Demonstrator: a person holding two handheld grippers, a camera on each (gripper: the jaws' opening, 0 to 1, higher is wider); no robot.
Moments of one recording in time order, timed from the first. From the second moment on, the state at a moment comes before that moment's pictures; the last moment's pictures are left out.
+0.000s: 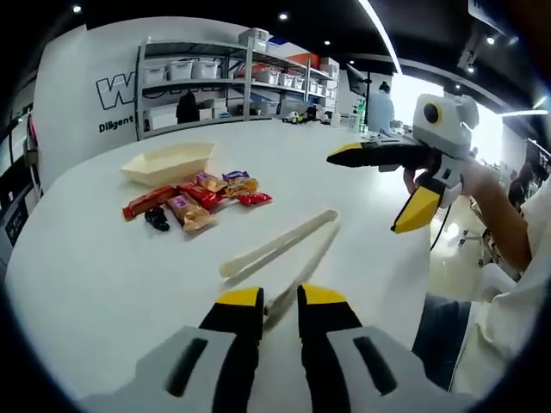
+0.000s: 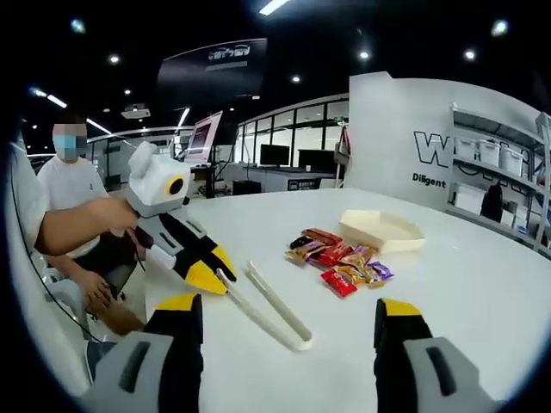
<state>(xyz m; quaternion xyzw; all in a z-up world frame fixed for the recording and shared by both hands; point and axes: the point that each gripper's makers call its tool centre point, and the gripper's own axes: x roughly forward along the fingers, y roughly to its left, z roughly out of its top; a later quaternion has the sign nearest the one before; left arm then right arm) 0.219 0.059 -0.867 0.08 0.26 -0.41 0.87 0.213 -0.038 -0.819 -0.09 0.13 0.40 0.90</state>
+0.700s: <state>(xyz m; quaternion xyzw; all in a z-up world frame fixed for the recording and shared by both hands) 0.217 0.061 -0.868 0.12 0.24 -0.44 0.86 0.220 -0.038 -0.814 -0.09 0.13 0.40 0.90</state>
